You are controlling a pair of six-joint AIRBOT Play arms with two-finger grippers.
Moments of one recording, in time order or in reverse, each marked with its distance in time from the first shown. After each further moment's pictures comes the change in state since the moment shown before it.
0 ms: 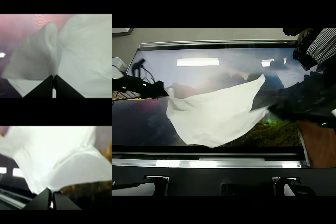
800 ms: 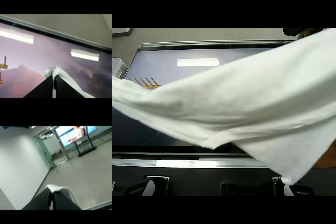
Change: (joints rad) left arm 0.220 0.820 0.000 -0.014 0.137 -0.086; right arm 0.000 0.072 1.033 -0.558 -0.249 0.489
